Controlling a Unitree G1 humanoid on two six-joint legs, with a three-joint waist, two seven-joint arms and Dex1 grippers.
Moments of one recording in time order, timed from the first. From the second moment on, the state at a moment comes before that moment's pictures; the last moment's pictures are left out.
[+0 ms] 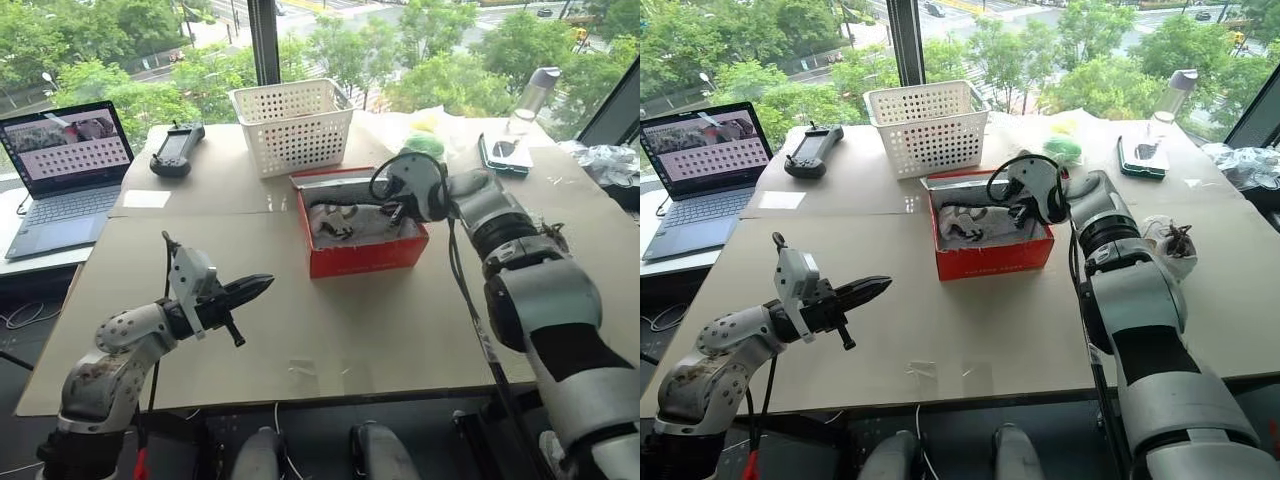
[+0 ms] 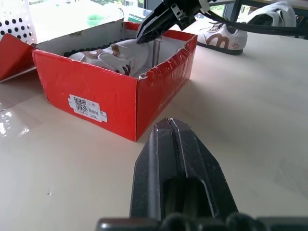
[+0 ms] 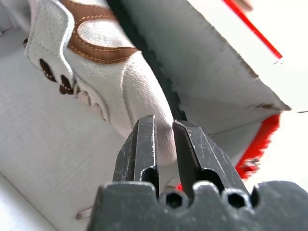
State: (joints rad) left arm -0.11 0.59 0.14 -0.38 -0.55 0.46 -0.82; right arm -1.43 -0.43 0.18 1.33 -0.26 0.05 0.85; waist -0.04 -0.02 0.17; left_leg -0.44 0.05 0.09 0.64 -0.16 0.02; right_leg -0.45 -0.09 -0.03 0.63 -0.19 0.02
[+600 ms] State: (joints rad) left arm -0.16 0.58 0.10 -0.33 -0.55 0.45 -0.84; right arm -1.26 -0.56 0.18 0.86 -0.21 0.25 0.99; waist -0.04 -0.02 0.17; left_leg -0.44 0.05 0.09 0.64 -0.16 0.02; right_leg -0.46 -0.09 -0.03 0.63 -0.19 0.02
